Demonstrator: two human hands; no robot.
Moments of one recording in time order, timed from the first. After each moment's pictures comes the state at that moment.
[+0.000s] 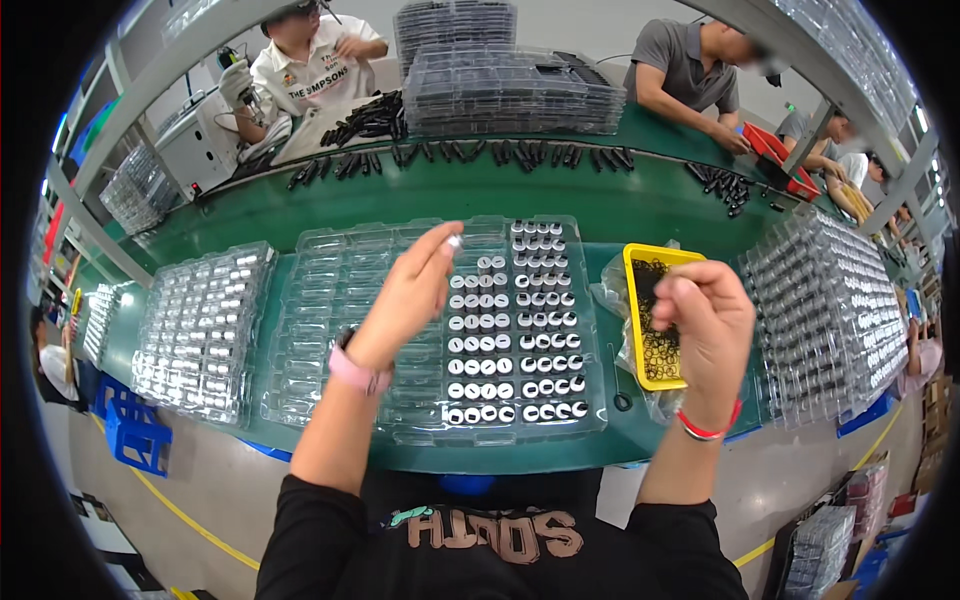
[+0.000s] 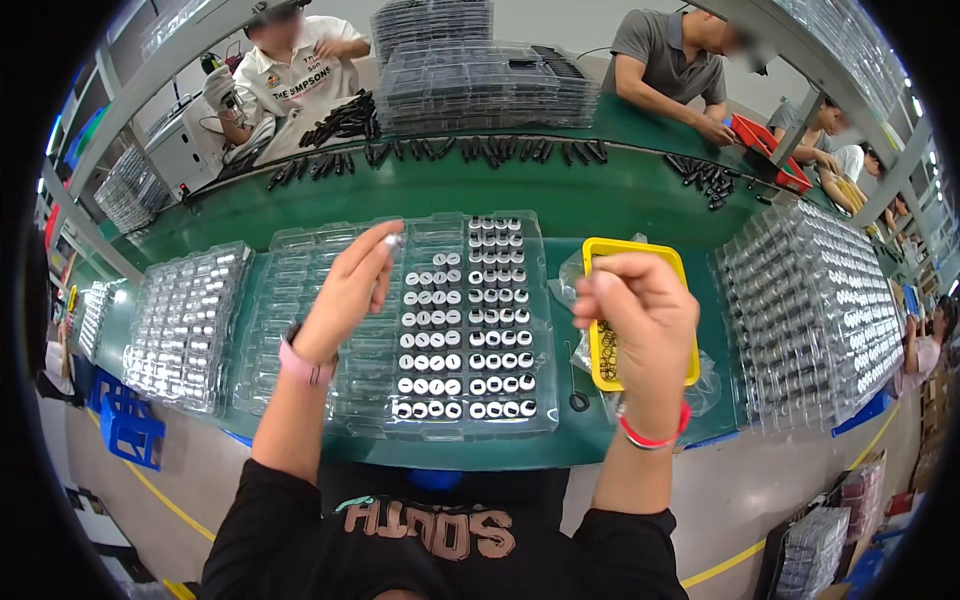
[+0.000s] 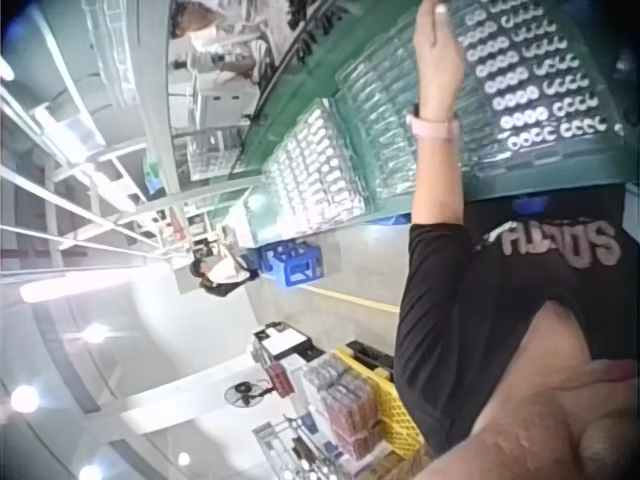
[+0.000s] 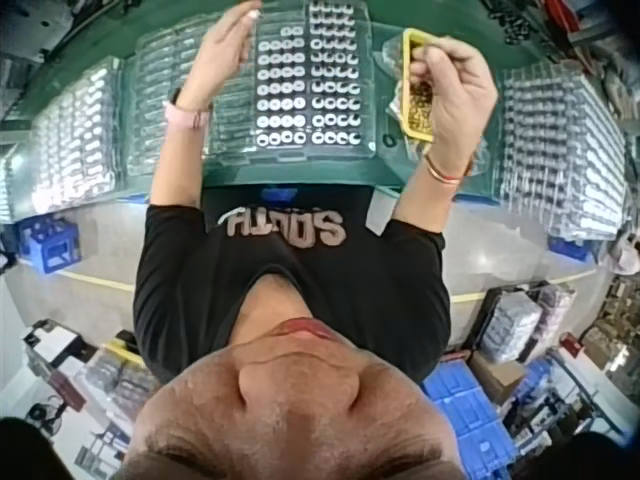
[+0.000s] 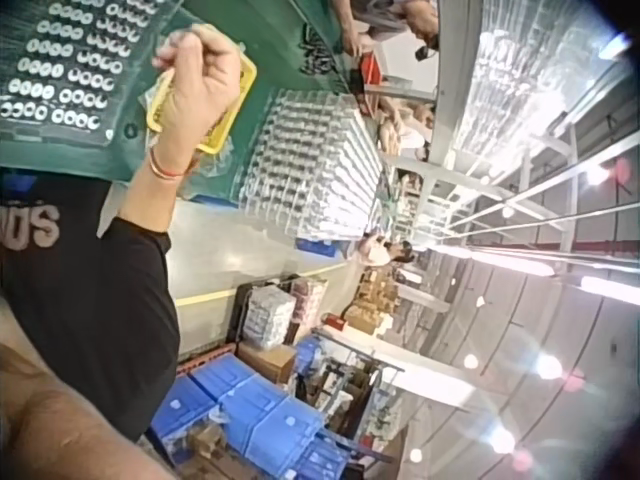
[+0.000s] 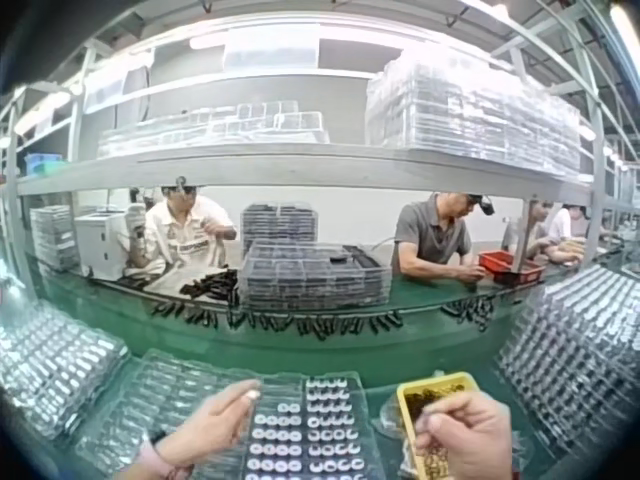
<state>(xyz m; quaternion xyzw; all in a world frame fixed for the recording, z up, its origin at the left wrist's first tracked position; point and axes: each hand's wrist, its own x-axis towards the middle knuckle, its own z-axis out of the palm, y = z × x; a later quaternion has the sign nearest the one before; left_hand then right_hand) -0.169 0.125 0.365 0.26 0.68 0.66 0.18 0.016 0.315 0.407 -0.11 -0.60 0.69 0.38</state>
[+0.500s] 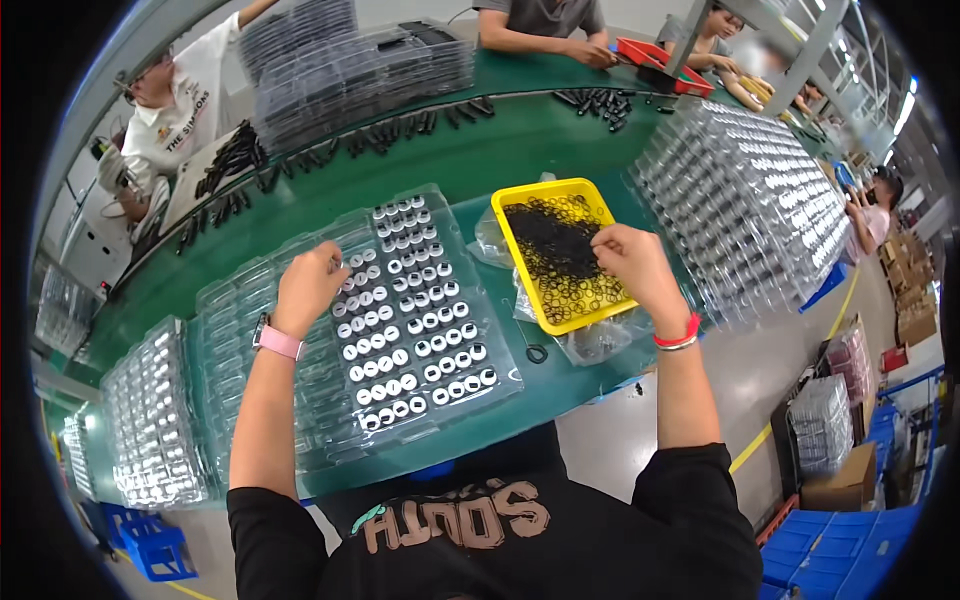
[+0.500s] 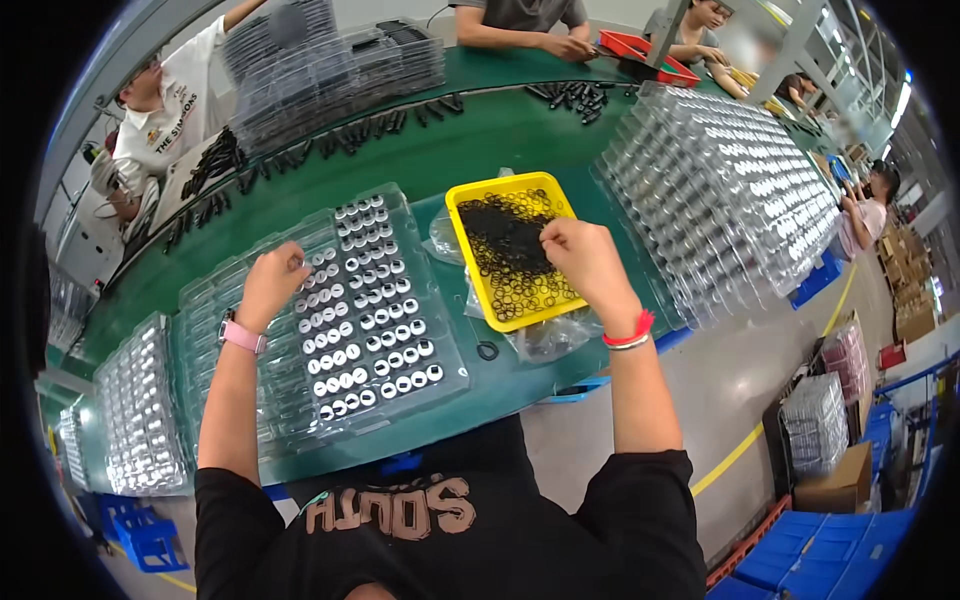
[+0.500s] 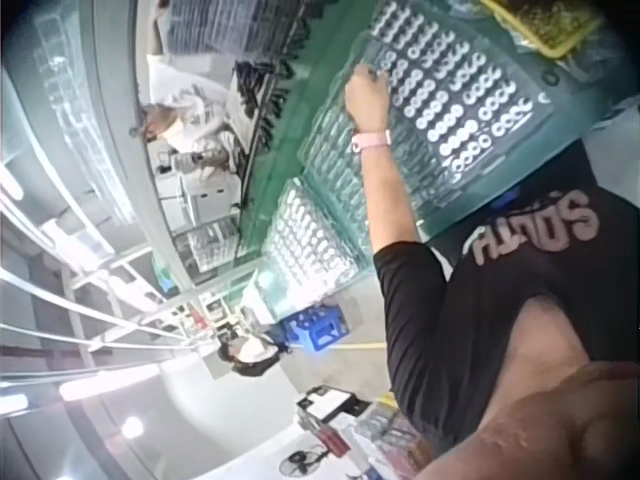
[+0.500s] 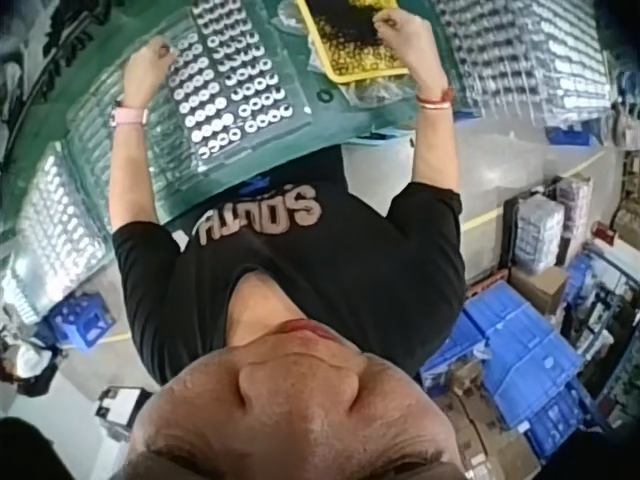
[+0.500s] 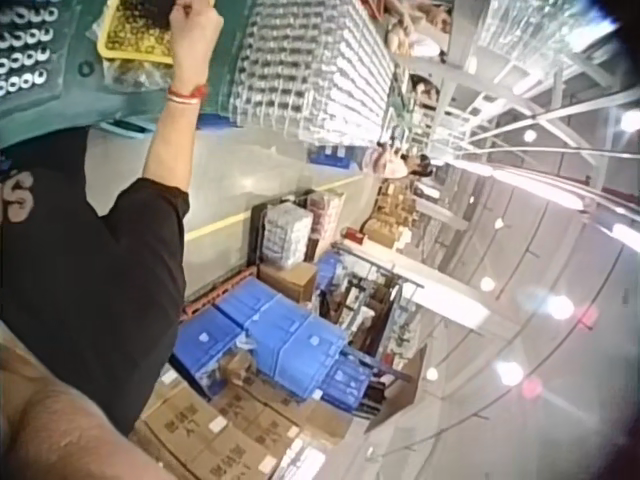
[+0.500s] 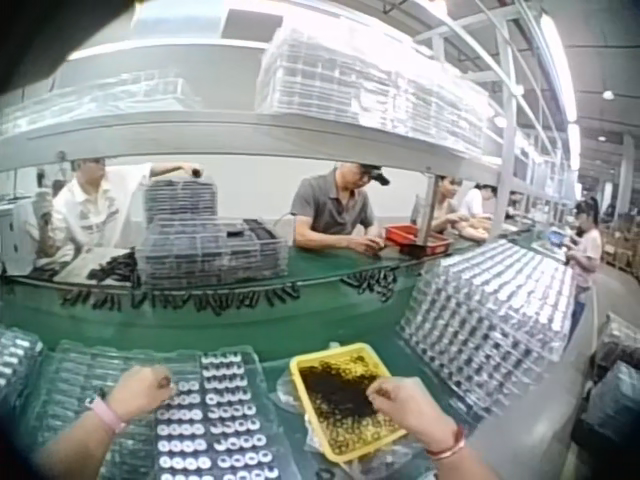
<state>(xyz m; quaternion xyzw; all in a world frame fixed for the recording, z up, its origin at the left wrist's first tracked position) -0.229 0.171 0.309 0.42 0.89 0.19 0.01 0.074 0.429 0.342 -0.30 -0.85 0.36 0.25</state>
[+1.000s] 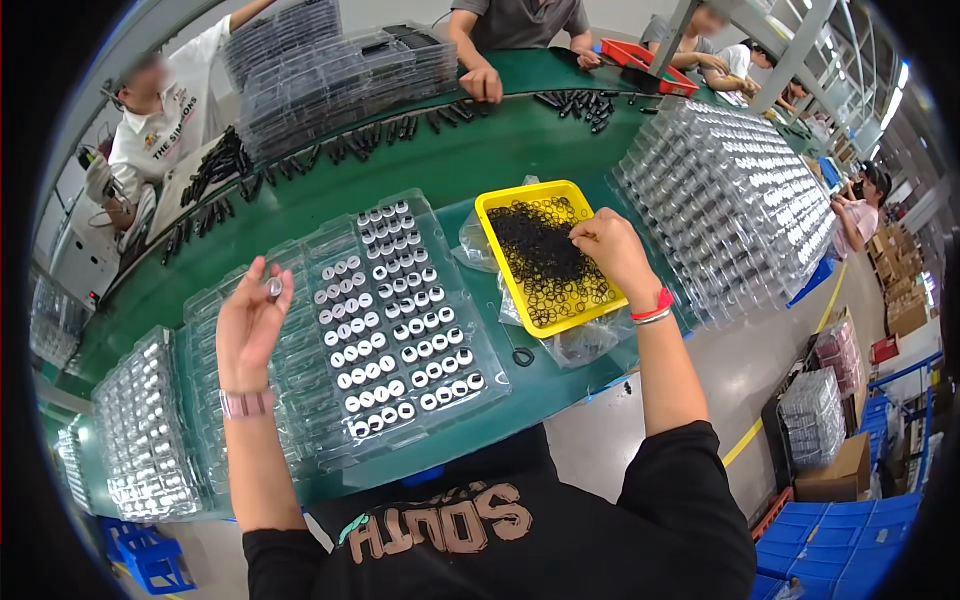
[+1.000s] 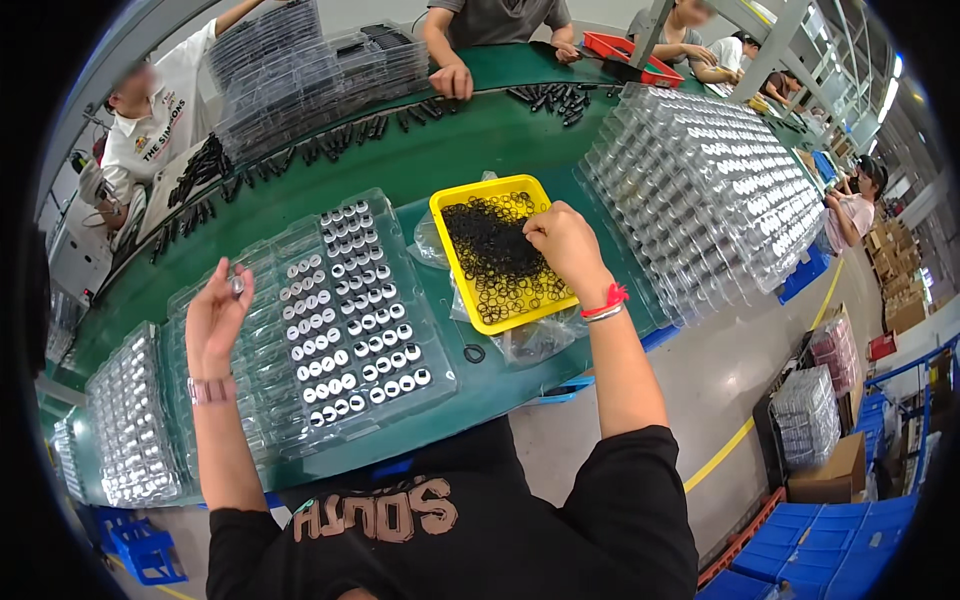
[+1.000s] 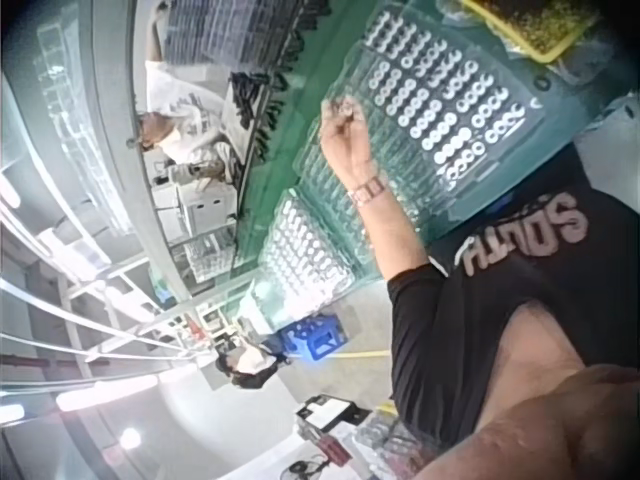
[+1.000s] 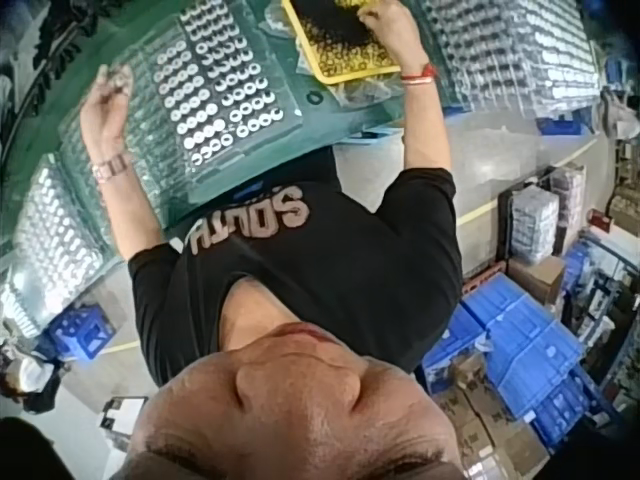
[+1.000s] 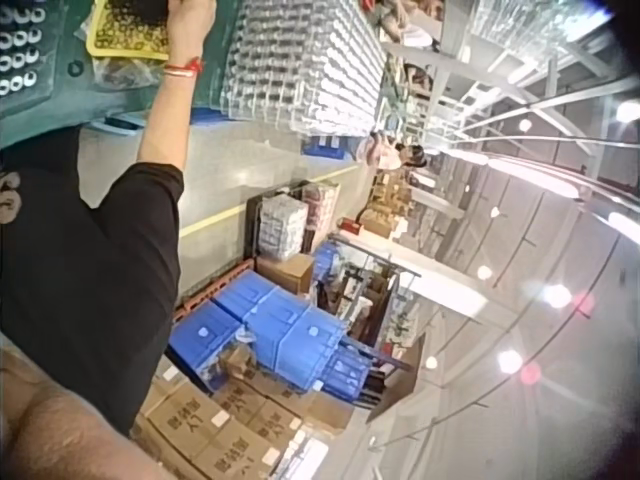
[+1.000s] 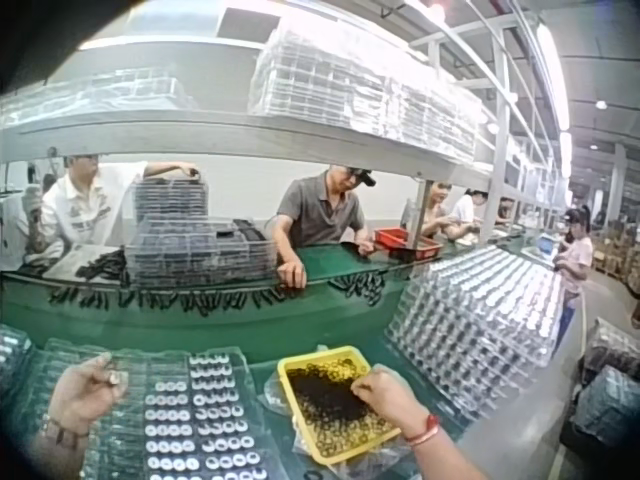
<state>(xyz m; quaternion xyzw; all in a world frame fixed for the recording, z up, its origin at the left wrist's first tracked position) -0.217 0.120 0.335 0.03 0.37 0.88 0.31 0.060 0.466 0.315 -0.26 -0.92 0.16 0.22</state>
